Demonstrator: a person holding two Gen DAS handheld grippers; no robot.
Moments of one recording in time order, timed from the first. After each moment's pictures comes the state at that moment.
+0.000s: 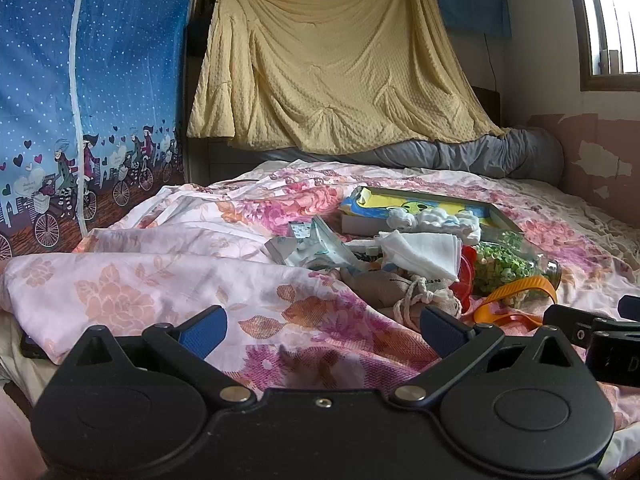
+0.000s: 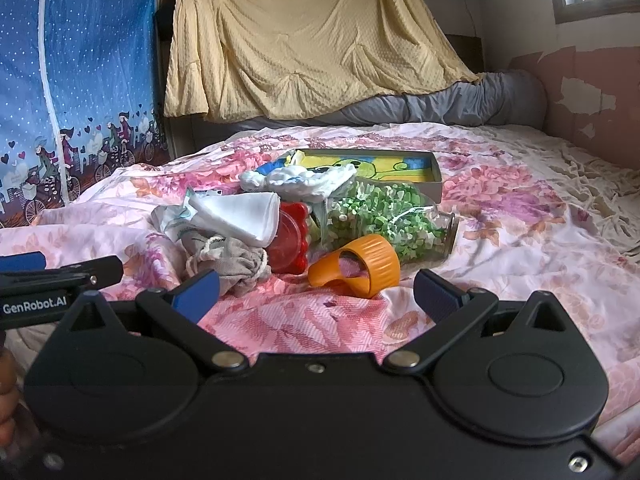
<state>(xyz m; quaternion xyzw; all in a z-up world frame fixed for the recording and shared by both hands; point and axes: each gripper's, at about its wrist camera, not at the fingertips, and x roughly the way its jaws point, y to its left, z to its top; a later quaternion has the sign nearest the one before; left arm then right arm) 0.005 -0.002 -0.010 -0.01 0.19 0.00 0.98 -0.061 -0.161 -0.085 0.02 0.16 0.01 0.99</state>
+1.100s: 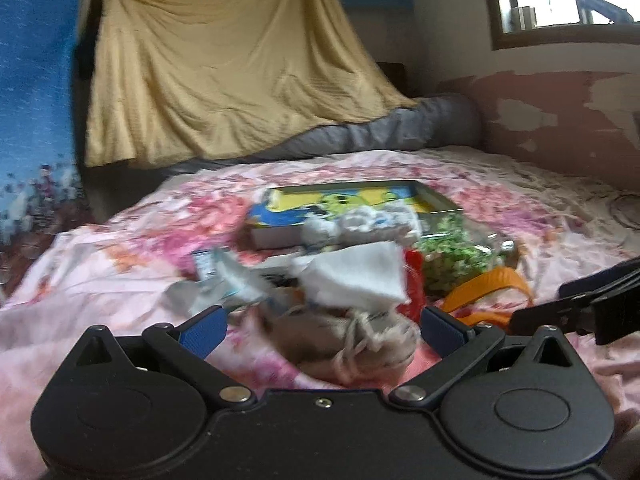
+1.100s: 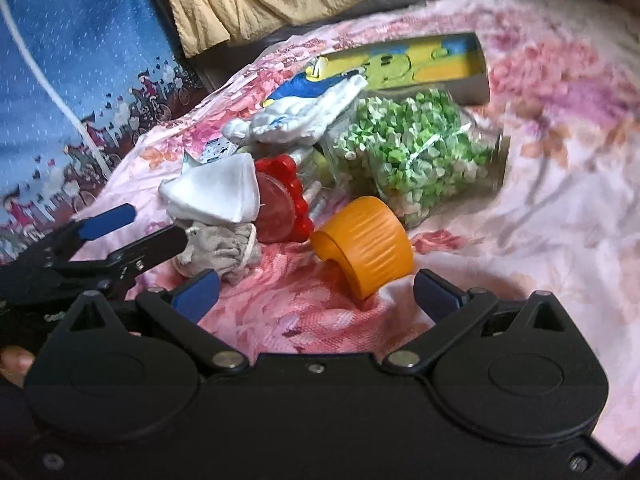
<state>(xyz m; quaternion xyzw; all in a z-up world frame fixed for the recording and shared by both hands) 0.089 -0.030 -0.010 0.06 0.20 -0.15 0.97 0.057 -0.239 -0.083 0.13 0.33 0.12 0.93</state>
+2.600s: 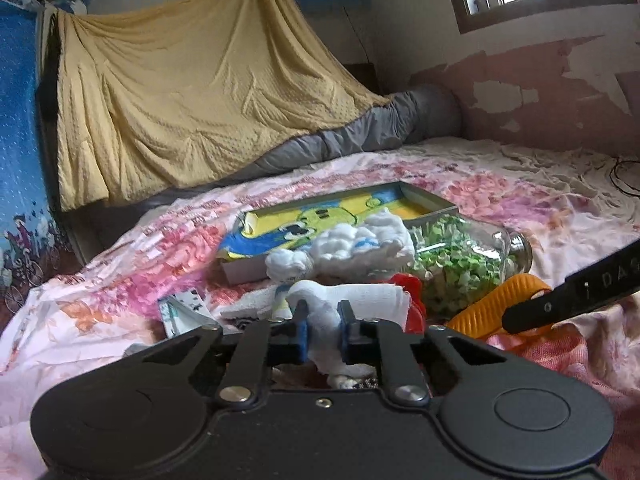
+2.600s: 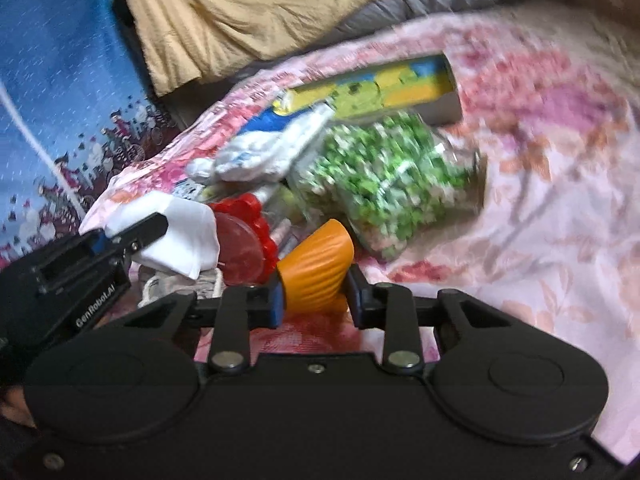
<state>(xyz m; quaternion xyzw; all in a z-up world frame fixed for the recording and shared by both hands) 0.132 -0.067 -0.022 0.13 0.17 -0.16 0.96 0.076 -0.252 -0.107 0.18 0.30 0.08 0.94</state>
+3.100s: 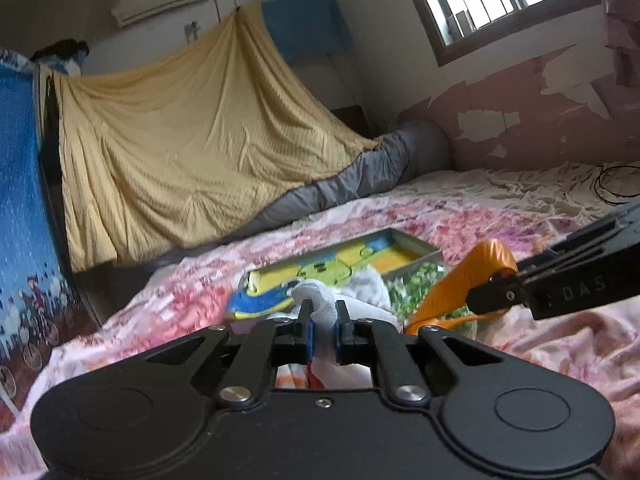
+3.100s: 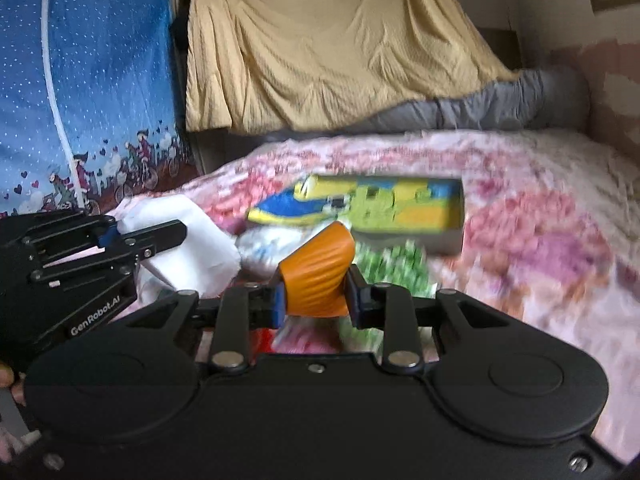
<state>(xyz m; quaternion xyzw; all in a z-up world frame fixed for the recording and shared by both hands) 0.094 -0.086 0.010 0.17 0.09 -0.17 0.97 0.058 -0.237 -0.049 0.05 0.17 0.09 0.98</state>
